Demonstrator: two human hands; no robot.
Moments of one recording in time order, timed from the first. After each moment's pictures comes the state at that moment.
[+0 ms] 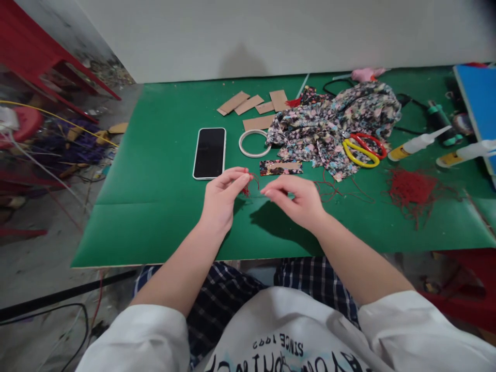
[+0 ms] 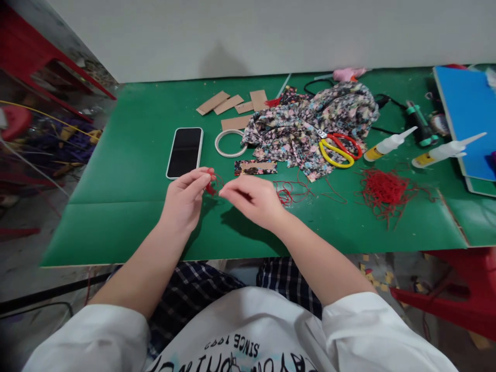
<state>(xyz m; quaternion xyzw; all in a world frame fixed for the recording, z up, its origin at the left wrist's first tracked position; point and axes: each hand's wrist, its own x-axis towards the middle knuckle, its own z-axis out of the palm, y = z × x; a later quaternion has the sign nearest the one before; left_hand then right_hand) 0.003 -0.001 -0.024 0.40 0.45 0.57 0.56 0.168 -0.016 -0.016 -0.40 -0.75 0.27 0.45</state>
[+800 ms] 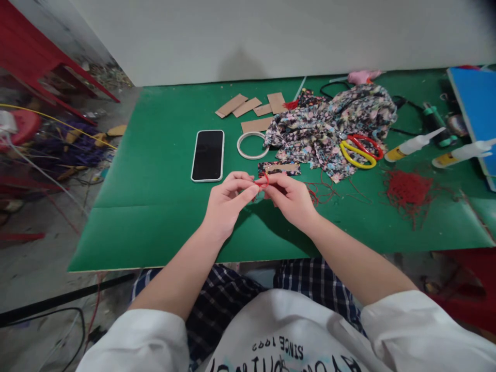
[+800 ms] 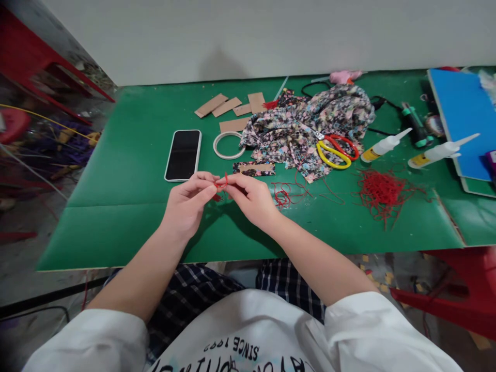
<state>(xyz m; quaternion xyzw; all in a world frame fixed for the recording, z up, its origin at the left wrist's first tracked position) 0.006 -0.009 -0.017 0.49 0.39 0.53 0.57 0.157 -0.013 -0.025 -0.41 -0.63 0.43 0.49</state>
